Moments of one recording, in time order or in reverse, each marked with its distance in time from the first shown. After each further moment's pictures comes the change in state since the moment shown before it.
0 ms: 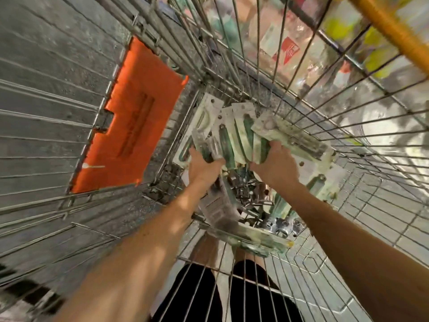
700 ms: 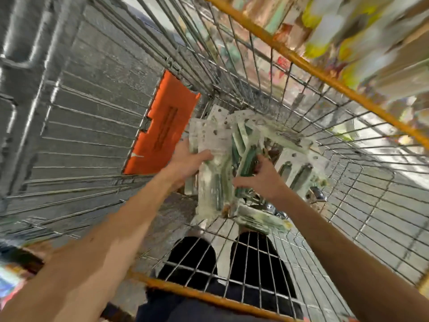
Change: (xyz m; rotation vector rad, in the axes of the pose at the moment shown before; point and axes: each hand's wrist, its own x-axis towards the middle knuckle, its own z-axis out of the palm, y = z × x) left_hand -0.115 0.049 -0.099 0.024 -0.157 0.358; right_hand -0.106 -0.002 -0.025 0.794 -0.355 -0.123
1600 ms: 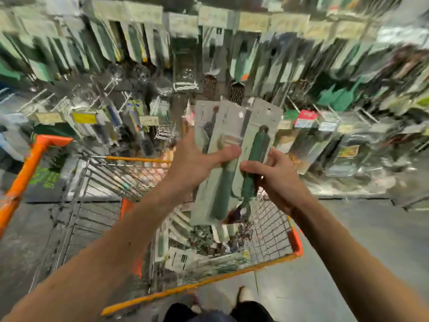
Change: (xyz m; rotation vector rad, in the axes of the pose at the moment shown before) left_hand -0.366 0.193 0.032 0.042 -0.543 0.951; right_hand -0.411 -0.064 0.003 0.583 0.630 -0.846
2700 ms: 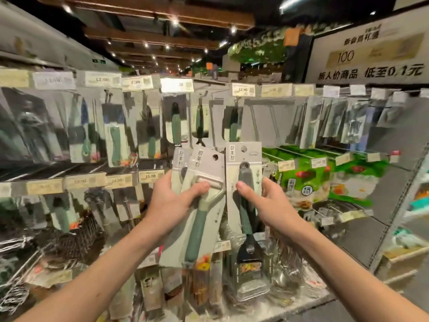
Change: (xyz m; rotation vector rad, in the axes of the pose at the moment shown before) left_hand 0.196 0.137 0.469 0.055 -0.014 0.339; right_hand 0.029 -0.231 -0.482 -0.314 0.217 -0.448
